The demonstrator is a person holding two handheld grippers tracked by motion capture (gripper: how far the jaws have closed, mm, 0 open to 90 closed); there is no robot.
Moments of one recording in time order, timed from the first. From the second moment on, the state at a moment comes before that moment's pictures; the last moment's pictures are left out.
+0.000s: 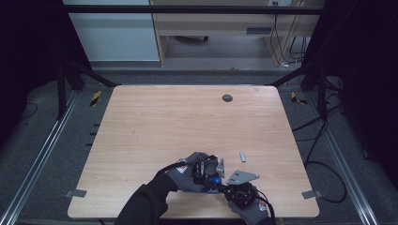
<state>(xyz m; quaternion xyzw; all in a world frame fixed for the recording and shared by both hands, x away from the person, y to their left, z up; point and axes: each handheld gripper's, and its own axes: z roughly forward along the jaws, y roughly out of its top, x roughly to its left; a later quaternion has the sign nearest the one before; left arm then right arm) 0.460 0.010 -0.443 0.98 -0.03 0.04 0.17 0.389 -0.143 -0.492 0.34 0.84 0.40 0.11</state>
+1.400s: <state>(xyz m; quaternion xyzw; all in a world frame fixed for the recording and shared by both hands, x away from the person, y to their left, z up) 0.461 0.017 -0.444 0.98 -0.02 0.03 0.20 0.390 -0.142 -0.492 0.33 0.84 0.41 0.11</state>
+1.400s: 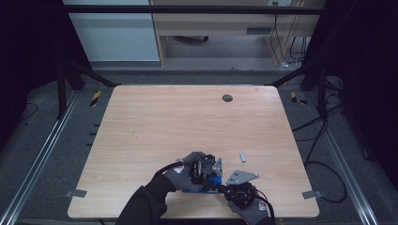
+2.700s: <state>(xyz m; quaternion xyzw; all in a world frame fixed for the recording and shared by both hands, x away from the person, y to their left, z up) 0.459 0.041 -0.433 0.96 0.01 0.05 0.27 0.393 -0.140 -0.491 0.33 0.85 0.40 0.11</state>
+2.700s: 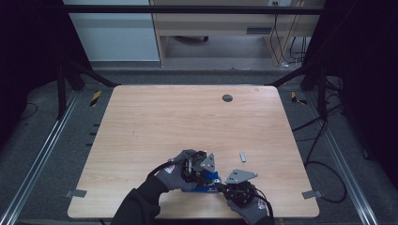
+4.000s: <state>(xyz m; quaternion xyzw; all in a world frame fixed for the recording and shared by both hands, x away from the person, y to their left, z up) 0.458 0.044 -0.435 0.96 0.01 0.05 0.28 0.398 -0.155 -0.475 0.31 0.82 0.46 0.12</state>
